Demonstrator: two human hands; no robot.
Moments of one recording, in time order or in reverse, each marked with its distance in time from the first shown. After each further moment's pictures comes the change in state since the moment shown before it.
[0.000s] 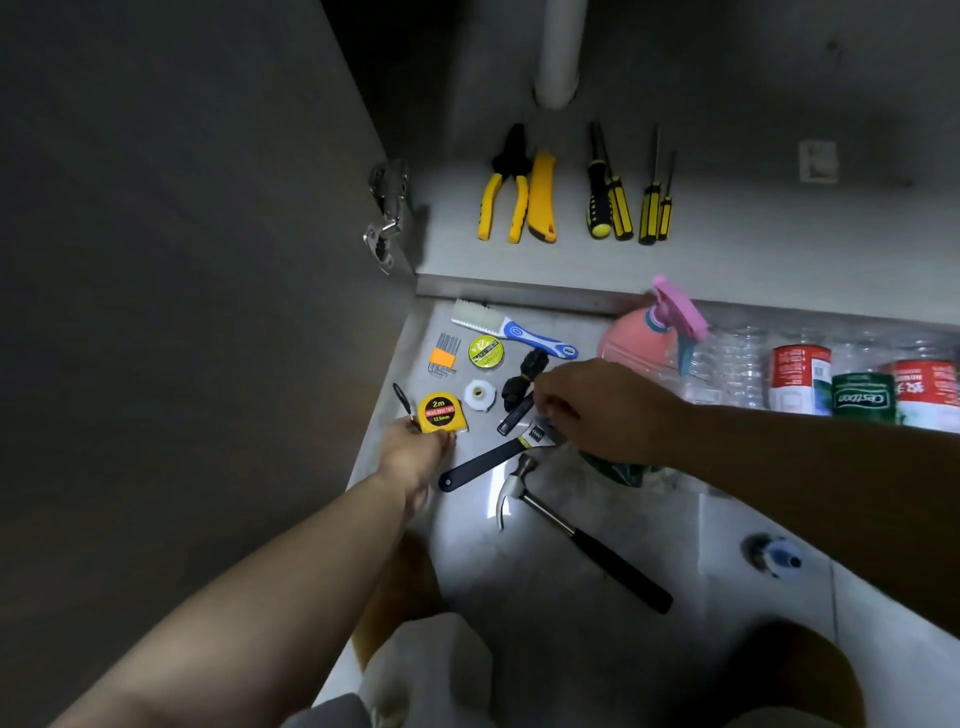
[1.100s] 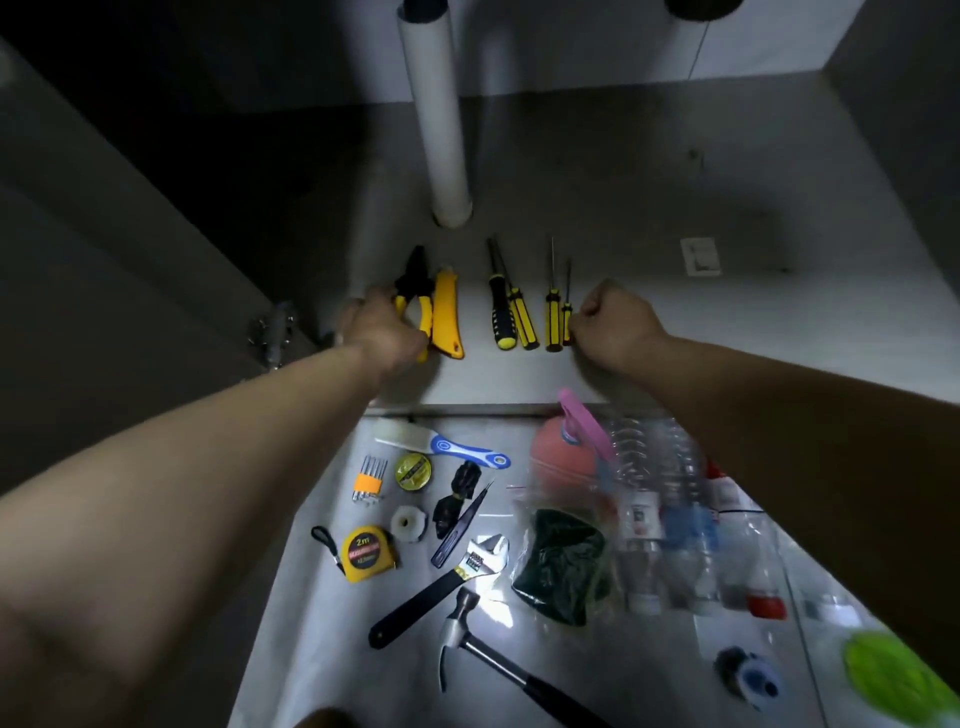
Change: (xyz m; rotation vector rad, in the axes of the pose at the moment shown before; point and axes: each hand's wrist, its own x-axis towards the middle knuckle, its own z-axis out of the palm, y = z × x) left_hand 0.020 0.246 0.117 0.772 0.135 0.659; right_hand 0.067 0.149 -0.104 0.385 0.532 0.783
